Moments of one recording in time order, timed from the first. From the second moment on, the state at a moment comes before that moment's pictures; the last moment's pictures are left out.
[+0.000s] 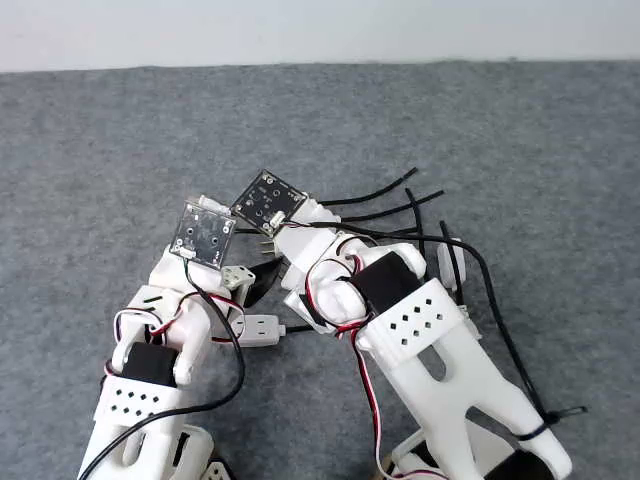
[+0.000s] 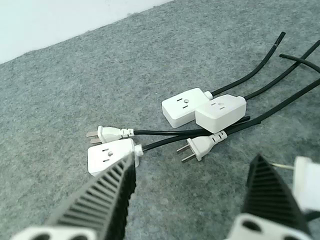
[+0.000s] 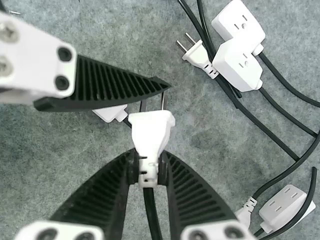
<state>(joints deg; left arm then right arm) 6.2 -60.0 72.4 36.0 -5.7 -38.8 -28.4 22.9 76.8 16.4</state>
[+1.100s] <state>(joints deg) 7.7 -60.0 73.2 36.0 -5.8 -38.9 -28.6 20.0 76.9 16.6</state>
